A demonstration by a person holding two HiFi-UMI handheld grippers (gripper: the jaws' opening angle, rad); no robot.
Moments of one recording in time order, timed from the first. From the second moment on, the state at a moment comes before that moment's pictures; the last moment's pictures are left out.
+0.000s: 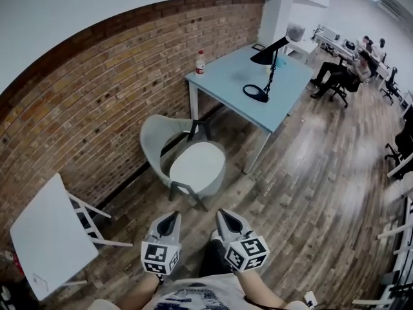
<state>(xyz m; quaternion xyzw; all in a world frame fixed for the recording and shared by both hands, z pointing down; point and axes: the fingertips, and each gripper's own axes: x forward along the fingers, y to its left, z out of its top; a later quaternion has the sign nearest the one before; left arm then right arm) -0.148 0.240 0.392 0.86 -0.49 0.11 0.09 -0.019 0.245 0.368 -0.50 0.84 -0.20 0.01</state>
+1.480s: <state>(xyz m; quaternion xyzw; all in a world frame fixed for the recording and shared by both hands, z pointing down) -0.113 -0.137 0.484 0.84 -0.49 0.19 0.14 0.054 -0.139 0.460 -0.51 0.82 -0.25 -0.07</state>
